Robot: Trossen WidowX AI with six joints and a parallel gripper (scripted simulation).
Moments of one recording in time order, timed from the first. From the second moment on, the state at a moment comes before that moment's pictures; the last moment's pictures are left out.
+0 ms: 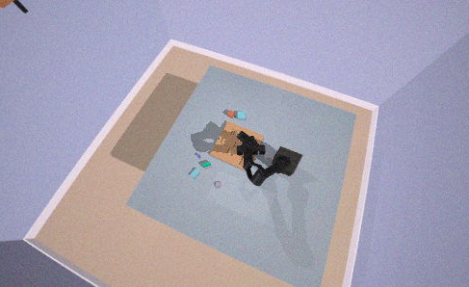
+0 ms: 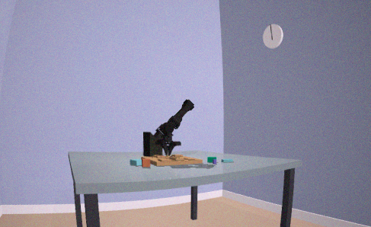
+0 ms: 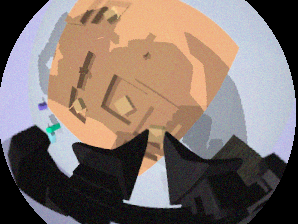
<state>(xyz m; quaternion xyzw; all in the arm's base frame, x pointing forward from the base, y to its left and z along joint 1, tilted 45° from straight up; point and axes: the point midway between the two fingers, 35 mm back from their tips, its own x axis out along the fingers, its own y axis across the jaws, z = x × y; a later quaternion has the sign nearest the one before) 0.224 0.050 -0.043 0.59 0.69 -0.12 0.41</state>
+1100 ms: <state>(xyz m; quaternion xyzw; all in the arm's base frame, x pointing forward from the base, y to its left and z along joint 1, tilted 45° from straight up) 0.223 0.014 -0.008 0.59 0.69 -0.13 0.41</state>
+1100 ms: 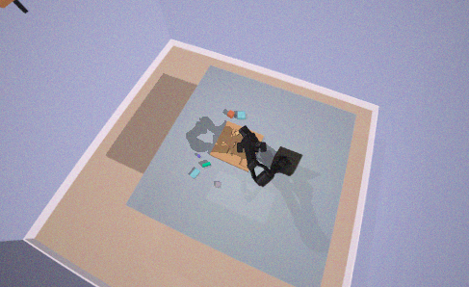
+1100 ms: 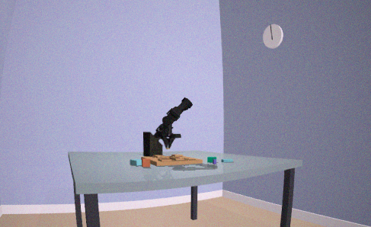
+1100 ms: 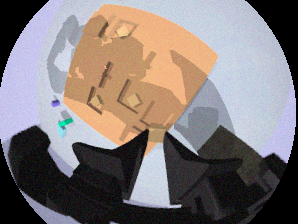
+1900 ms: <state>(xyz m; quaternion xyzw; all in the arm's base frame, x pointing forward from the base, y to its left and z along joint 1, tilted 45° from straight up) 0.241 0.009 0.033 0.58 0.69 -0.13 0.41</state>
